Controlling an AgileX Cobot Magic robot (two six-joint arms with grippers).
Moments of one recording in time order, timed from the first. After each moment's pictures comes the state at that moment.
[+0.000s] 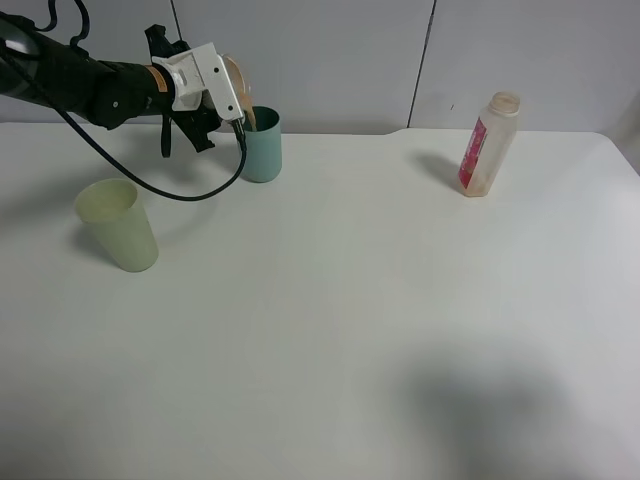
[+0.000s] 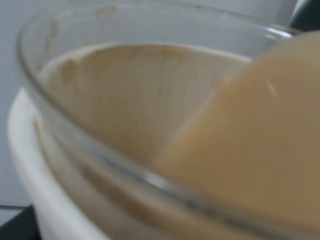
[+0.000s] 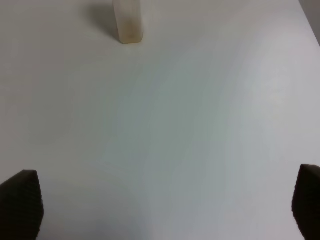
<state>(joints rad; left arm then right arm) -0.21 2.09 -1.28 0.35 -0.36 0.75 0.04 0.00 -0.49 -0.06 1.07 0.03</state>
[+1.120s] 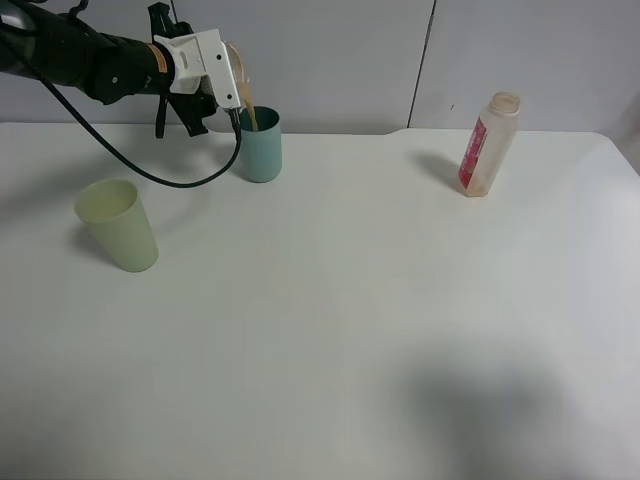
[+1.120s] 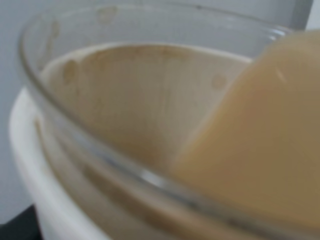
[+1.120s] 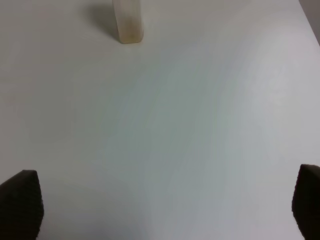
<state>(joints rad) -0.21 2.09 -1.38 0.44 -0.23 0.75 0.04 0.00 -0.49 -0.06 1.07 0.03</state>
